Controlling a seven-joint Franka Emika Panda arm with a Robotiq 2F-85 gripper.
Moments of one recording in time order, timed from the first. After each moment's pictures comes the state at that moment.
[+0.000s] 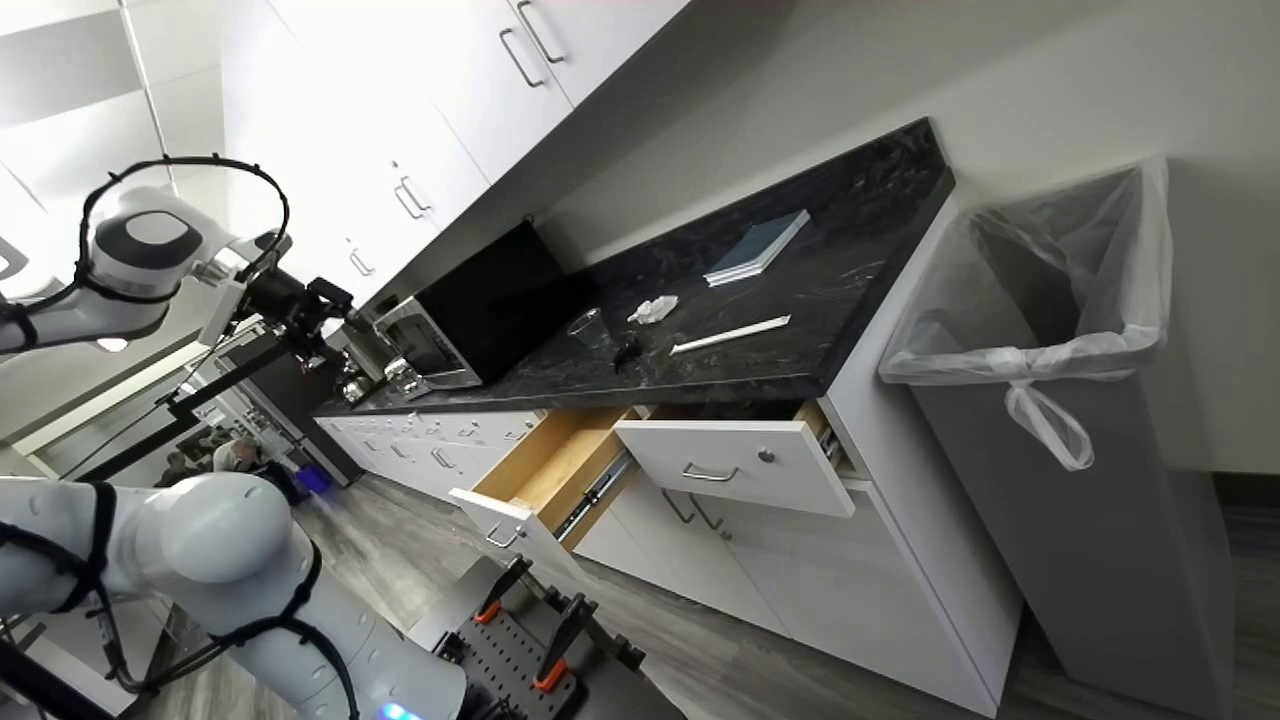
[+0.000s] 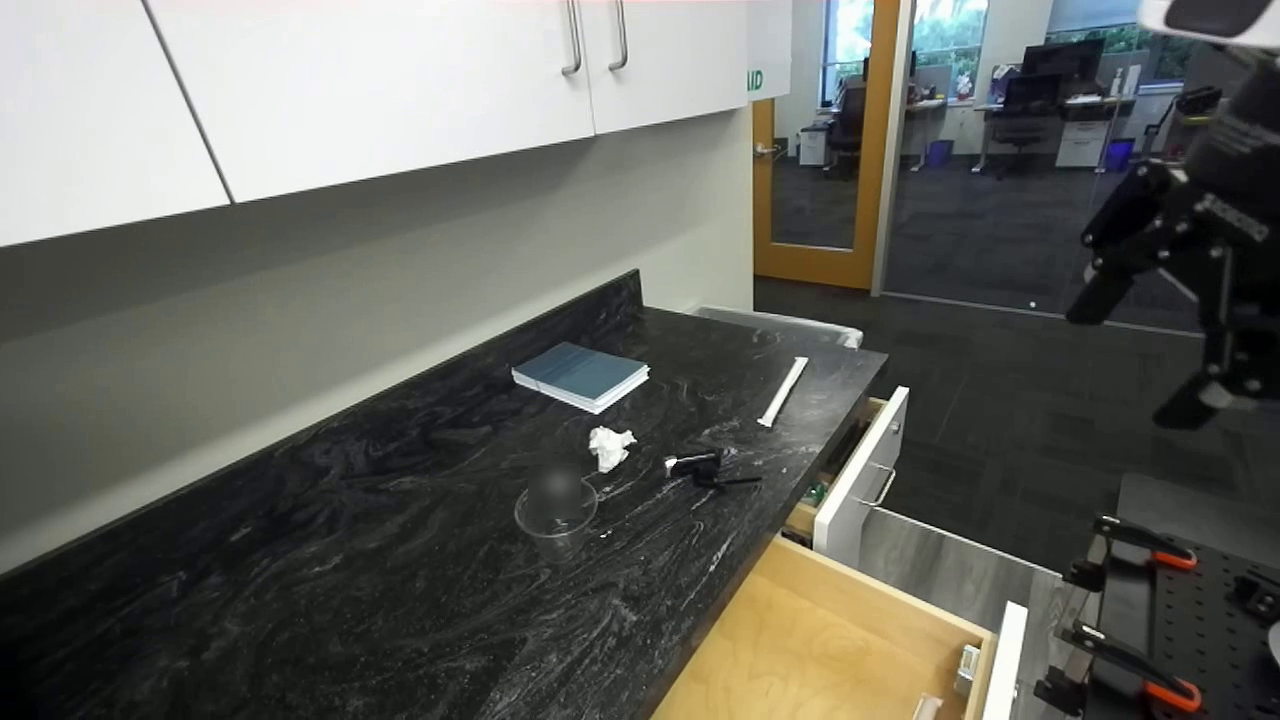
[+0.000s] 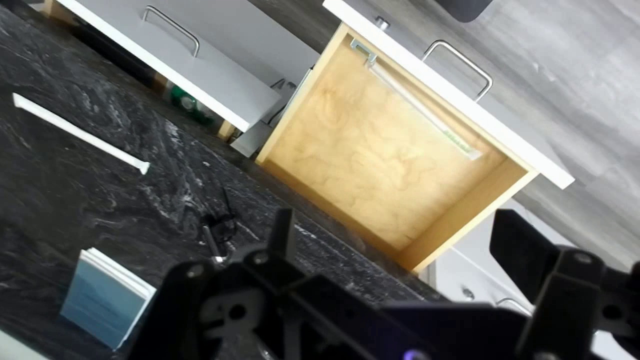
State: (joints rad) arm 0.38 -0.75 0.42 -2.42 0.03 1.87 0.06
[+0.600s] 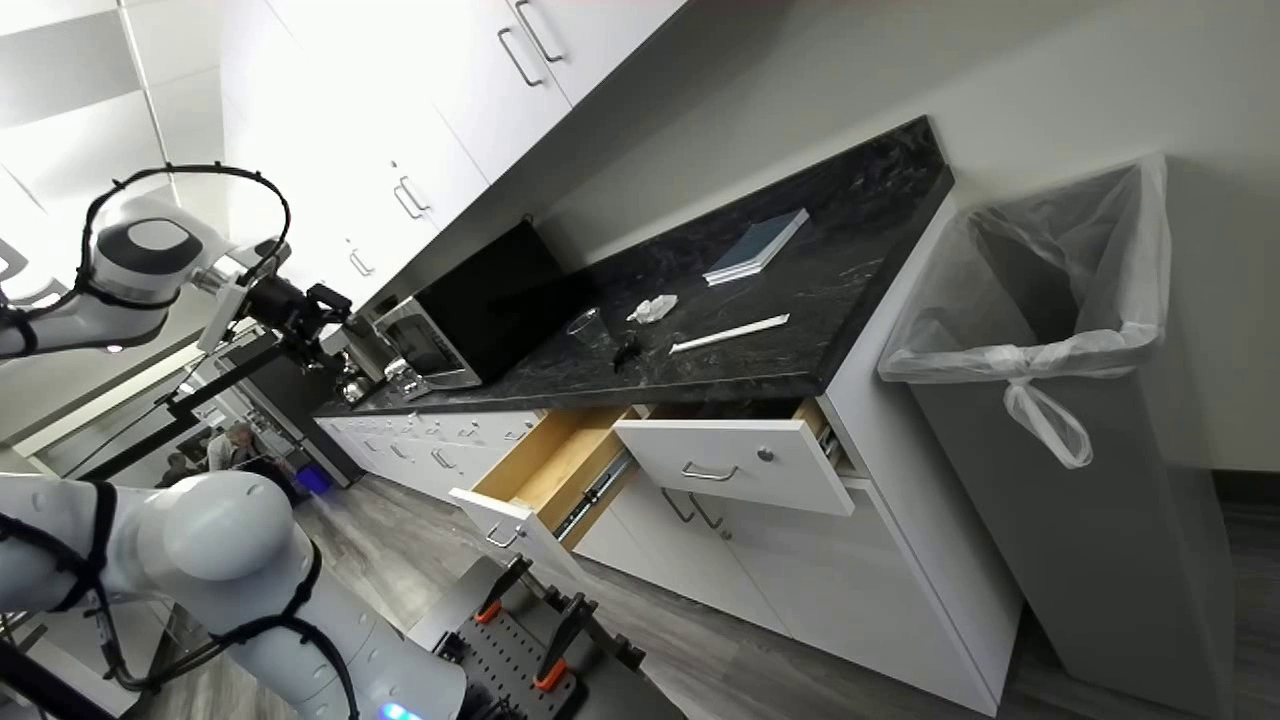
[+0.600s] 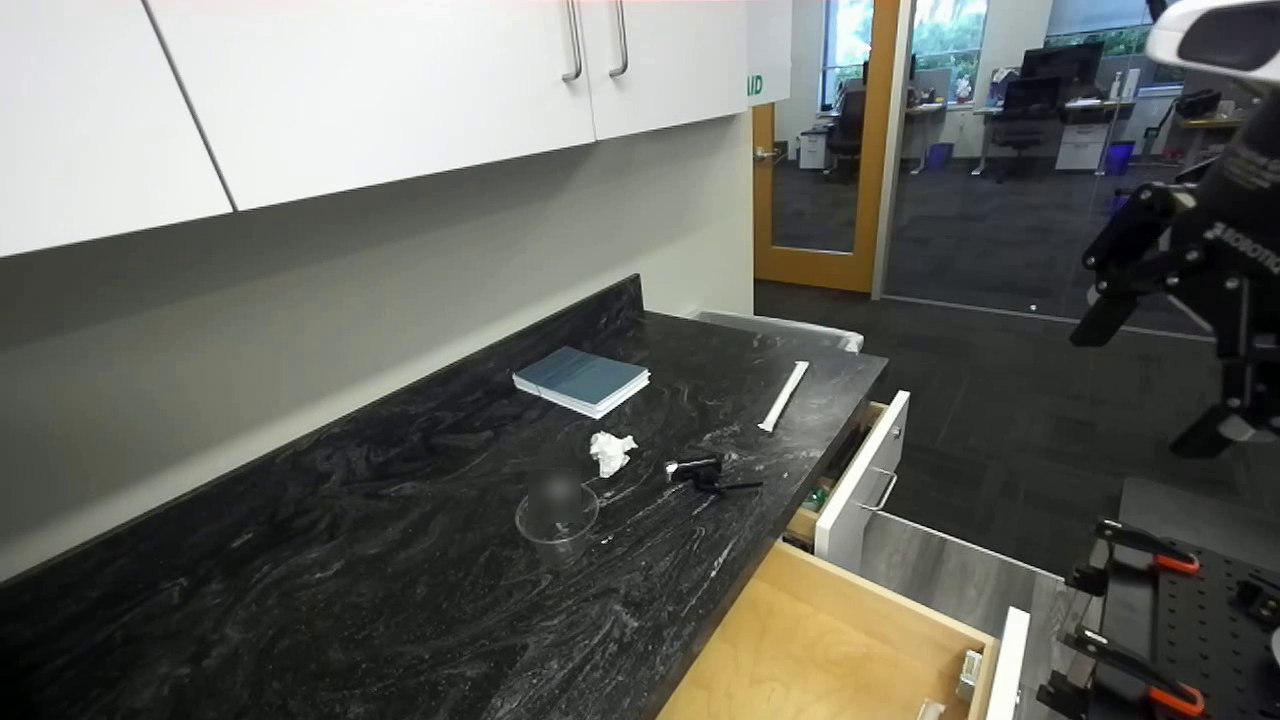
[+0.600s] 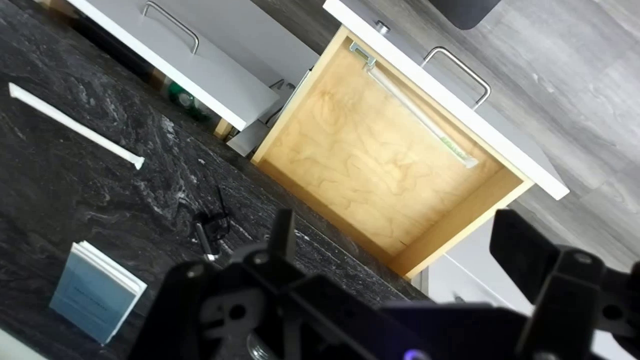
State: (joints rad) arm 0.40 -0.73 0.43 -2.42 0.02 1.87 0.04
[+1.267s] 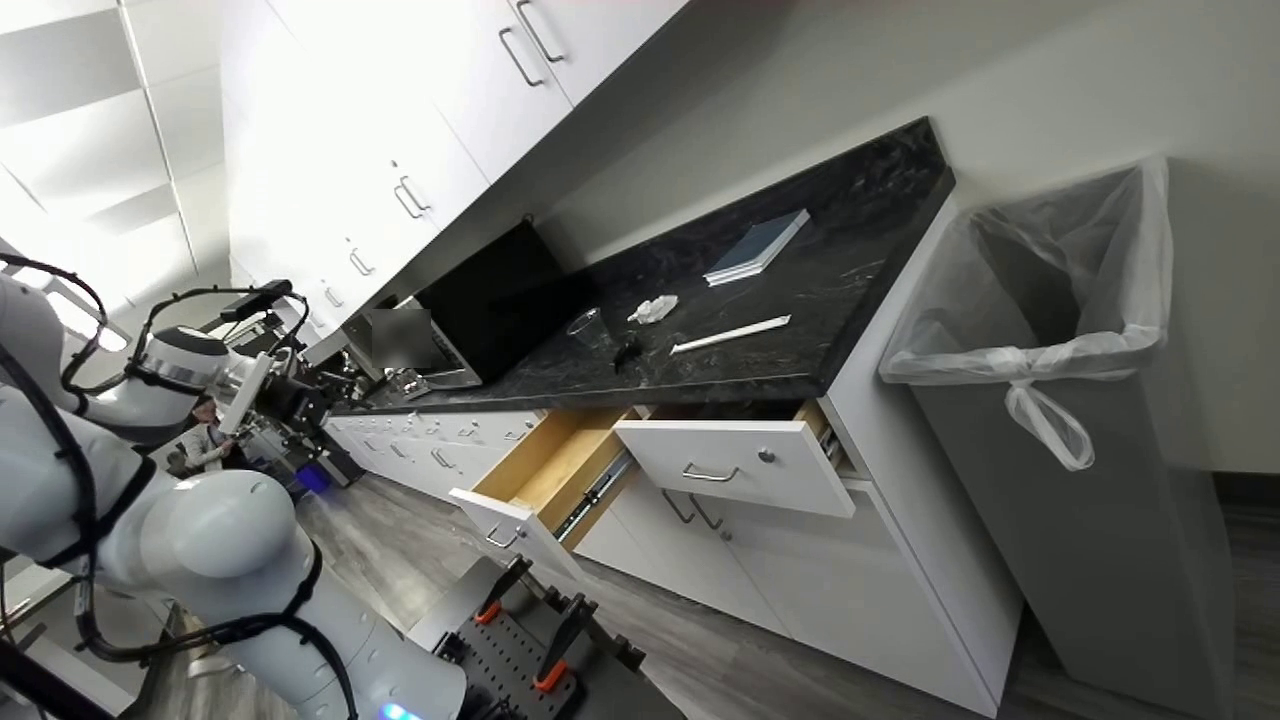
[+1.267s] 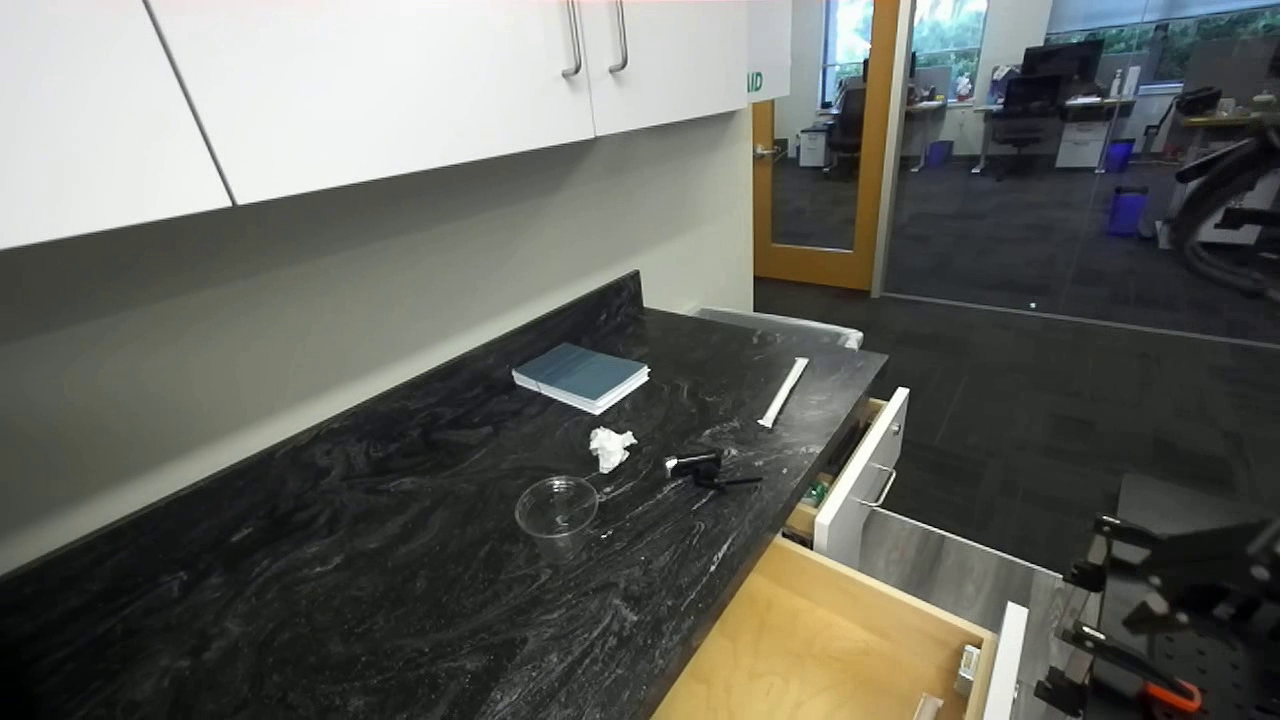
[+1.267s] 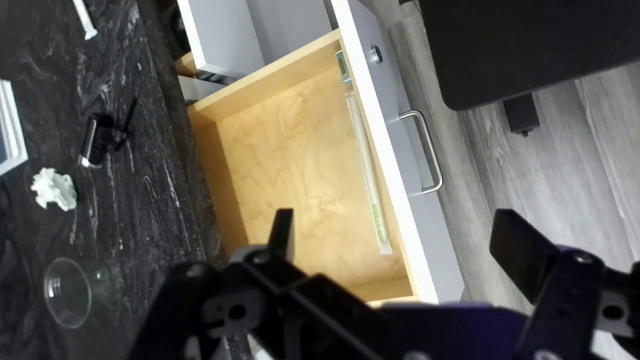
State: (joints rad) arm 0.43 -0.31 0.85 -2.32 -0.26 1.87 0.07
